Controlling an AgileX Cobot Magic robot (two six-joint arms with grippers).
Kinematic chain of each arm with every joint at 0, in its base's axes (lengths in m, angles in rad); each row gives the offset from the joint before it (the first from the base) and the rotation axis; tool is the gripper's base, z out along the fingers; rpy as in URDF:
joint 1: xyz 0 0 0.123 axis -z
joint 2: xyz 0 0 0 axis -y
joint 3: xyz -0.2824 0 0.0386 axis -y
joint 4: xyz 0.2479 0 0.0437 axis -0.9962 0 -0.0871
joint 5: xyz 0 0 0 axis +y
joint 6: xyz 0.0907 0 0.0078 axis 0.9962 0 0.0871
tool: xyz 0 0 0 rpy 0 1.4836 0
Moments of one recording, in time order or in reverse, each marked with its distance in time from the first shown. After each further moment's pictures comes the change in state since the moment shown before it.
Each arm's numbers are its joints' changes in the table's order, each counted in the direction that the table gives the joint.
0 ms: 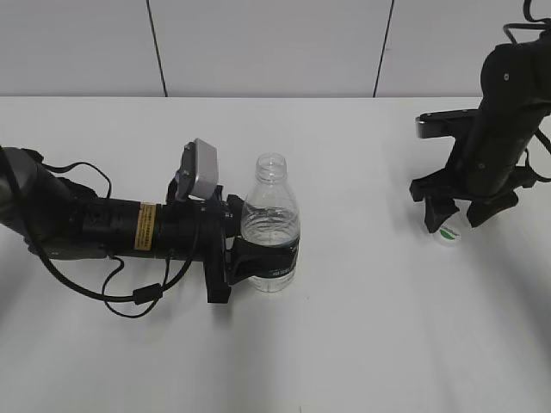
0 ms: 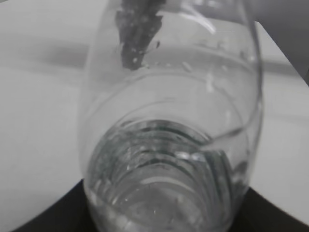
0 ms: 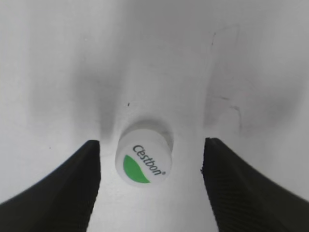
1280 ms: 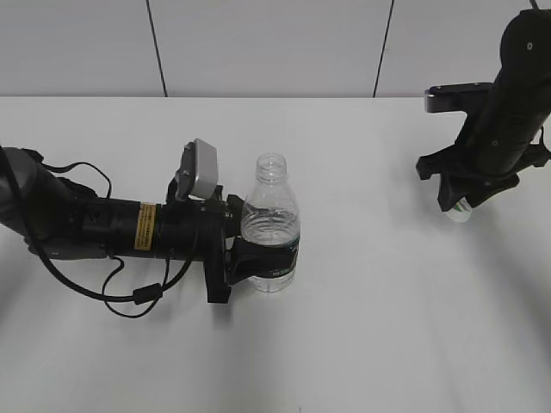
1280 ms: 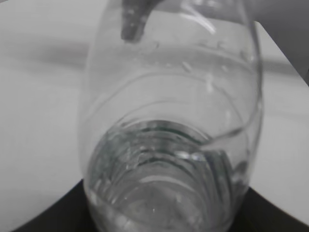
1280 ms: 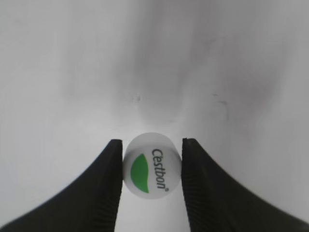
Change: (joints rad) left arm 0.000 0.000 0.000 0.000 0.000 0.000; right arm -0.001 0.088 0.003 -0.020 0.028 -0.017
